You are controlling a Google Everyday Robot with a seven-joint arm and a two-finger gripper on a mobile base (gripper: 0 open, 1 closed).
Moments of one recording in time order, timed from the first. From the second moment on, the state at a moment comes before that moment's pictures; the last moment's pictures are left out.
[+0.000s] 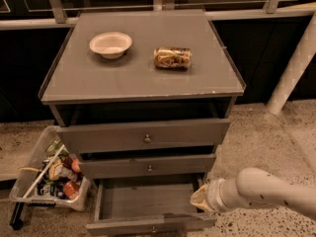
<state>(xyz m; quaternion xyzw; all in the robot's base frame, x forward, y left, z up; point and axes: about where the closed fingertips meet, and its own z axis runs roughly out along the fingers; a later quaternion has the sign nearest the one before) 0.430 -0.154 0.480 -0.56 0.78 0.14 0.25</state>
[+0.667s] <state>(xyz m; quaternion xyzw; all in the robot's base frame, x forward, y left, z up) 0.417 -0.148 0.349 -0.53 0.80 0.19 0.23</state>
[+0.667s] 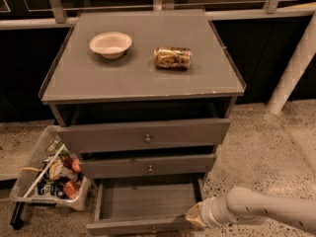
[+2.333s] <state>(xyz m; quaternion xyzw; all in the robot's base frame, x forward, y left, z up) 0.429 -0.156 0.221 -0.53 0.80 0.18 0.23</state>
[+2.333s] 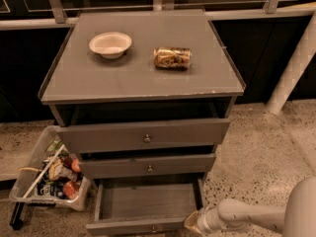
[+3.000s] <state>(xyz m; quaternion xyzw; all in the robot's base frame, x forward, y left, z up) 0.406 -0.151 0.185 -0.56 0.77 0.21 0.23</state>
